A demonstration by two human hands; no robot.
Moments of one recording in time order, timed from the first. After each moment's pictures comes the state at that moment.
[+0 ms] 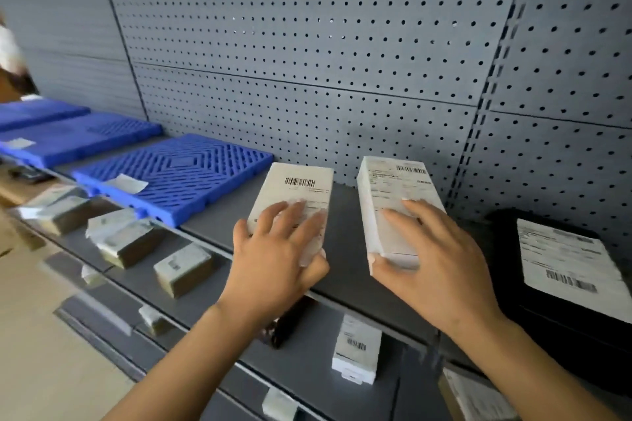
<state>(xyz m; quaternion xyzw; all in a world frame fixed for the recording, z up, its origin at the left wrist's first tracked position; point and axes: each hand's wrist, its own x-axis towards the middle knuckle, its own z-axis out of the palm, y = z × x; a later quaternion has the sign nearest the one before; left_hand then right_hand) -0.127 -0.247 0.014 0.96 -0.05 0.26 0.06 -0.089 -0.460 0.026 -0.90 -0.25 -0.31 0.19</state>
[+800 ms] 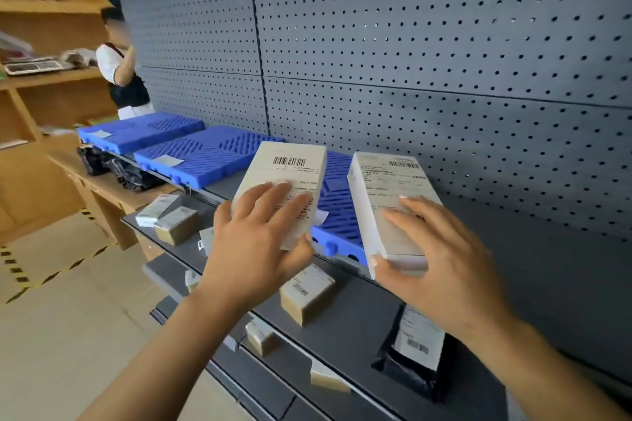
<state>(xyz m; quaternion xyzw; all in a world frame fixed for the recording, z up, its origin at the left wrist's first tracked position) -0.159 0.084 0.044 0.95 0.00 0.32 0.04 -0.092 -0.143 0.030 -0.84 -0.33 -0.33 0.26</state>
